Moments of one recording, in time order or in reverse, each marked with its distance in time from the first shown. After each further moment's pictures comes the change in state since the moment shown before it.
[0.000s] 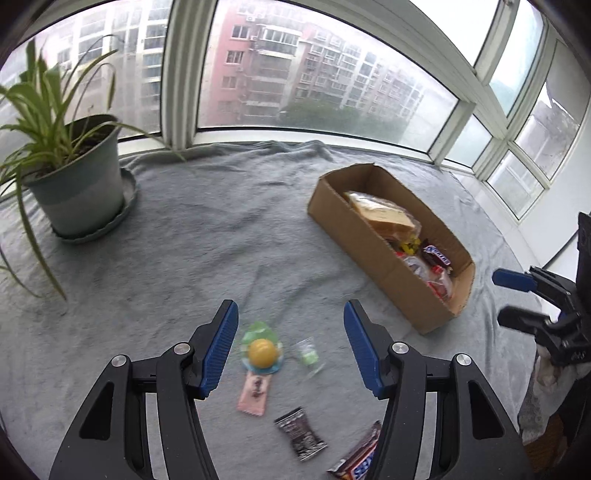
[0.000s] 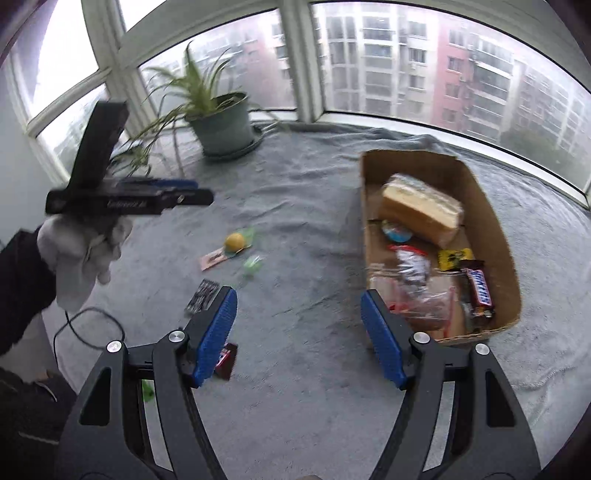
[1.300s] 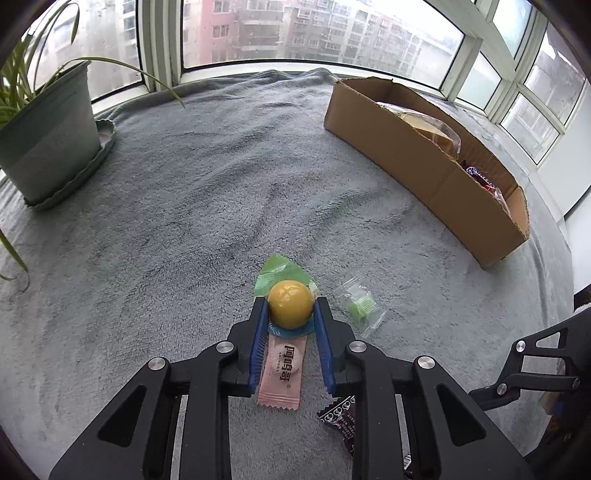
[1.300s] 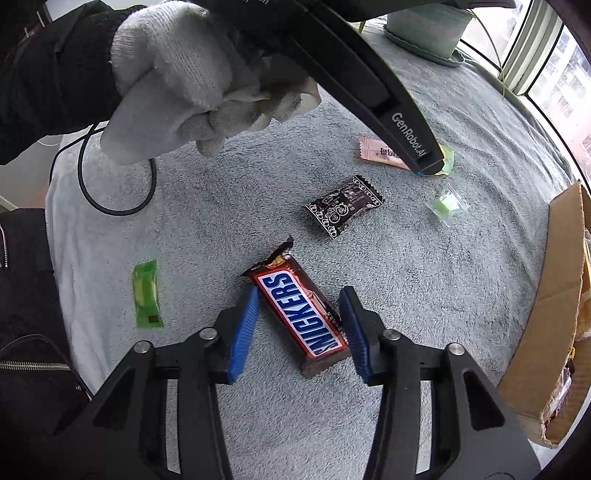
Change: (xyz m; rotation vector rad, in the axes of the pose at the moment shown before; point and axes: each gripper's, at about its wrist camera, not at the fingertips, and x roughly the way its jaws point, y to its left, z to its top) left arm 0.064 0.004 -0.039 0.121 0.148 0.054; right arm 0.110 0.114 -0.041 -0.543 0.356 0.190
